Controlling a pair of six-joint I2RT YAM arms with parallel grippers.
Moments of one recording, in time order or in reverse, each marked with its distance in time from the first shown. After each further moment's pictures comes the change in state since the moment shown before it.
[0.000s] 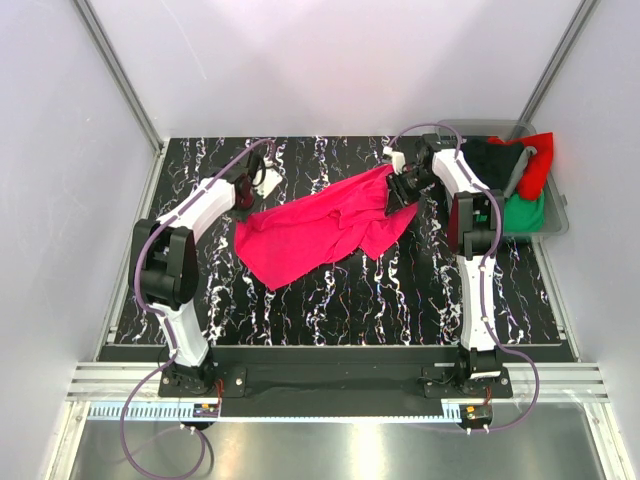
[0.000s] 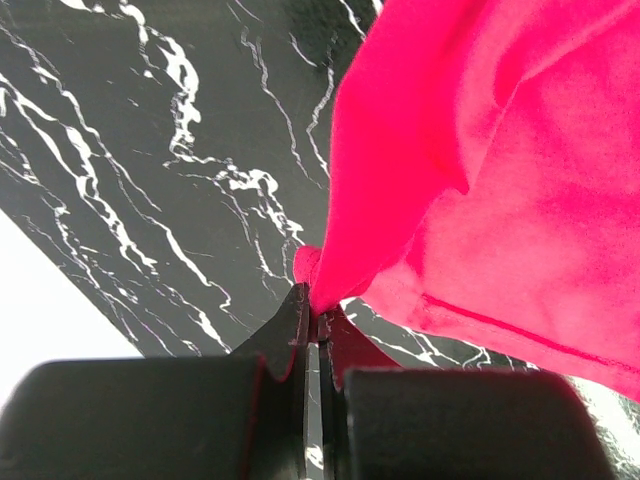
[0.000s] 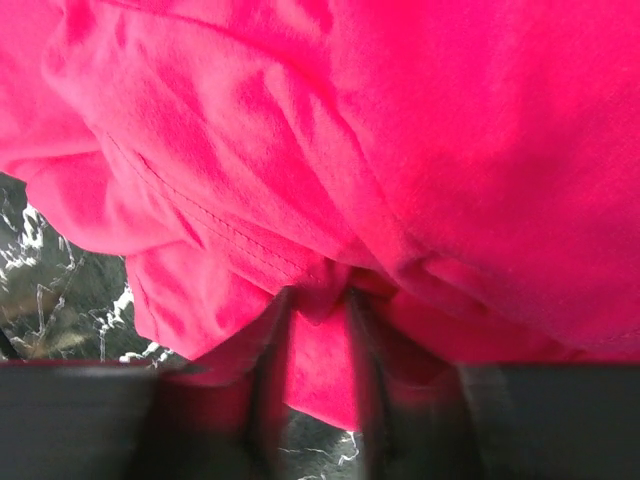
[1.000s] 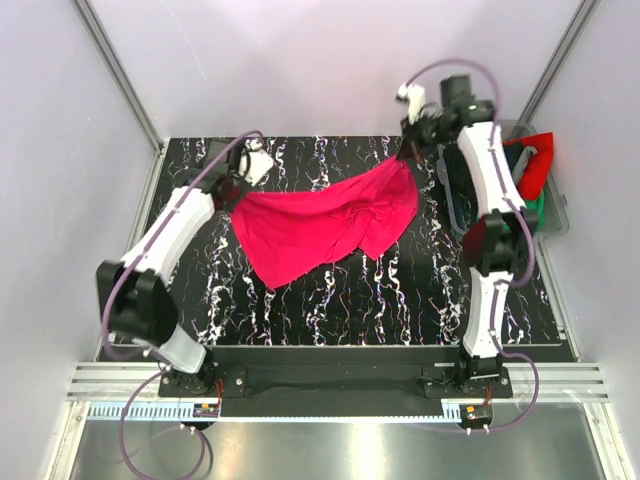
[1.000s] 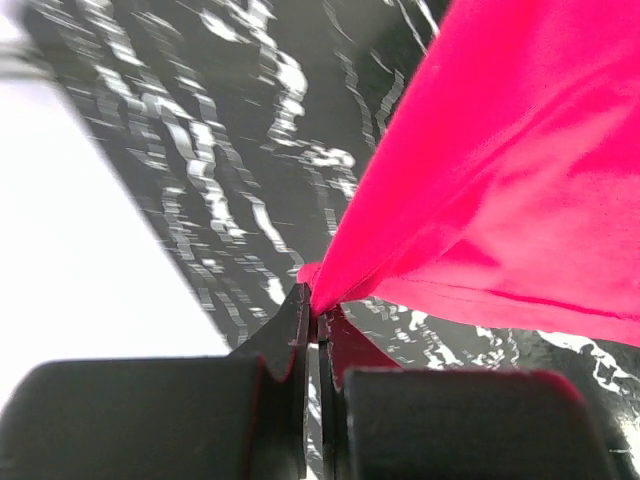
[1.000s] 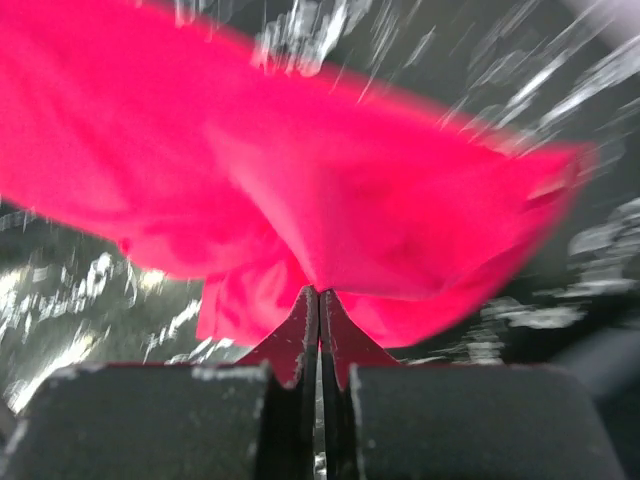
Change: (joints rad) left arm -0.007 -0.253 -0.035 -0.009 -0.021 0.060; right arm 0.011 -0.307 0.135 -0.009 0.071 0.049
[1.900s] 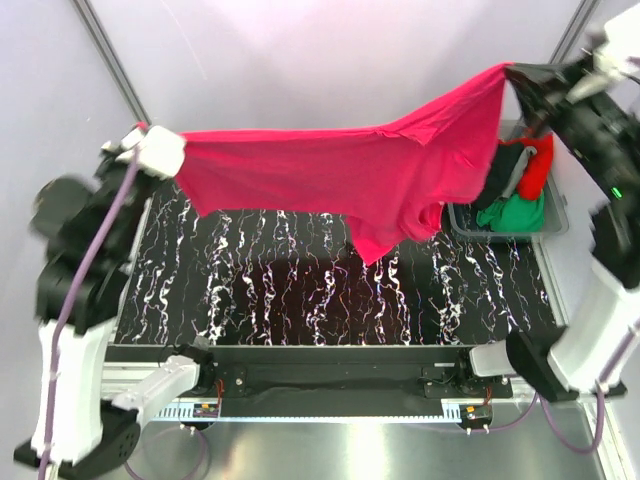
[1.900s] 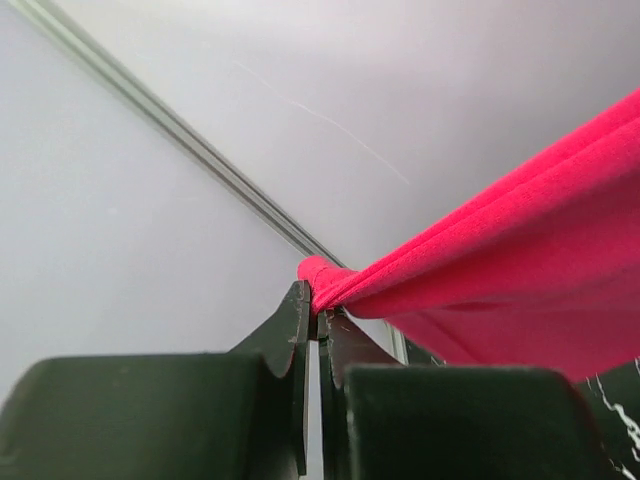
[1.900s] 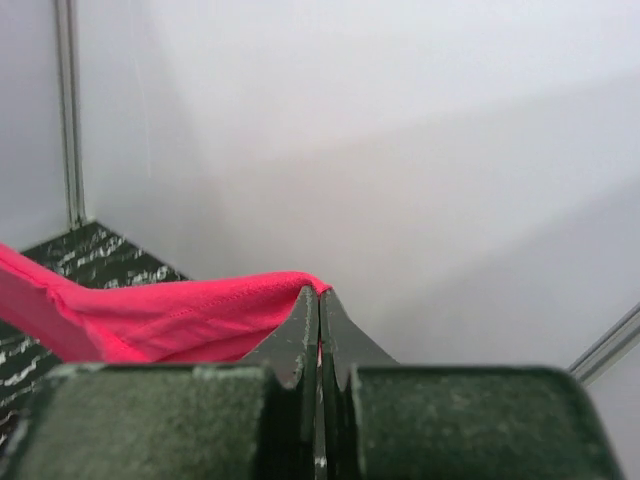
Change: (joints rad) left arm -0.027 -0.673 0.215 0.166 0.016 0.188; right arm -0.010 -0.786 0.245 0.196 0.243 0.249
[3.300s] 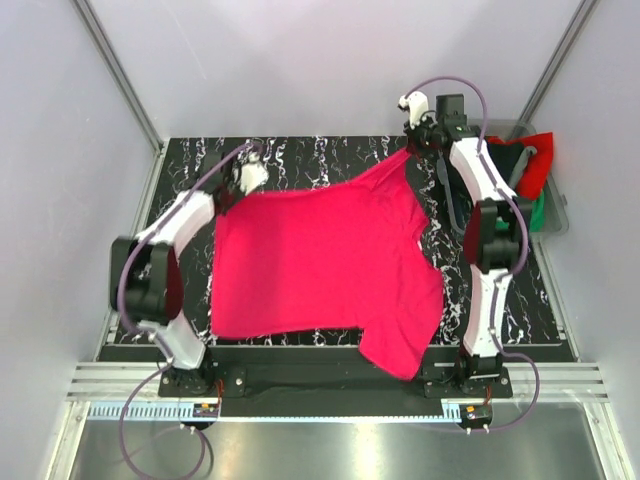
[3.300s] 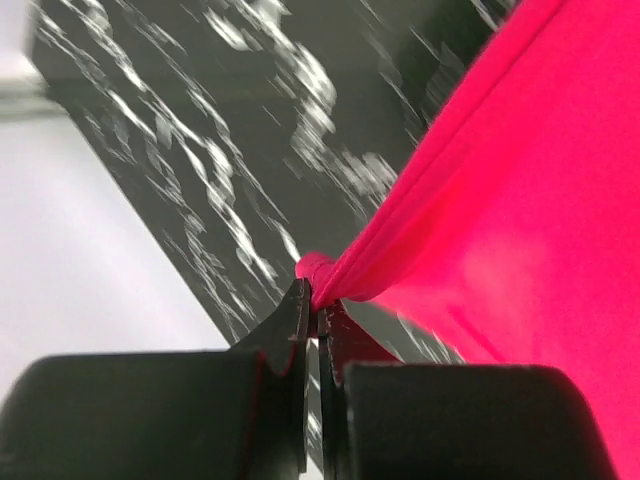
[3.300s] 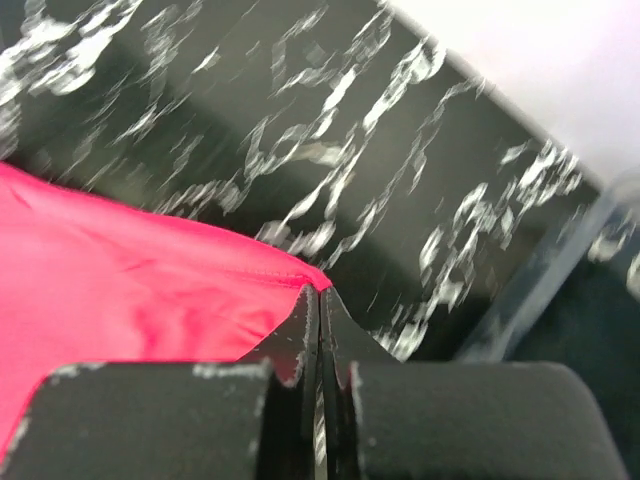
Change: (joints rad) left arm 0.135 0.701 -0.437 0.147 0.048 0.038; right arm -0.016 0.710 -0.608 0.382 0.012 -0.248
